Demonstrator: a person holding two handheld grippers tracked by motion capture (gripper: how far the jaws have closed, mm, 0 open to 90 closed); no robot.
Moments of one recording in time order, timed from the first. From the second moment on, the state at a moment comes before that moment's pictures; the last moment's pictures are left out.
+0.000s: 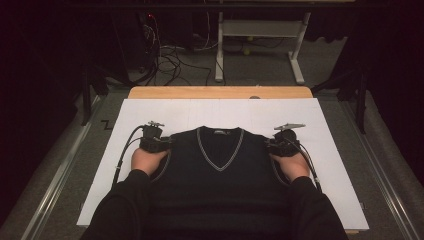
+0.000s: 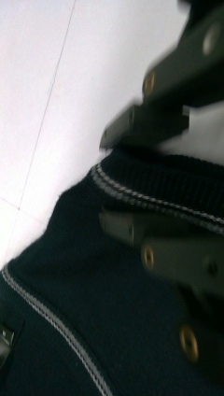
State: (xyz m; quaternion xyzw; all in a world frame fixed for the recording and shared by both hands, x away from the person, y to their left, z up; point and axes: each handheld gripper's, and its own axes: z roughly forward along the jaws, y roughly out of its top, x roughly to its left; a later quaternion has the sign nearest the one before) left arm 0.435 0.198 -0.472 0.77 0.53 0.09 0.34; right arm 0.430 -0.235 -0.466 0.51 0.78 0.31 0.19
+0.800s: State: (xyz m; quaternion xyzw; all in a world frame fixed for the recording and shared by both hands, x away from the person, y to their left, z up) left arm 0.440 0.206 -0.369 0.70 0.49 0.22 0.47; right arm 0.427 -0.237 -0.364 0.48 0.70 0.41 0.34
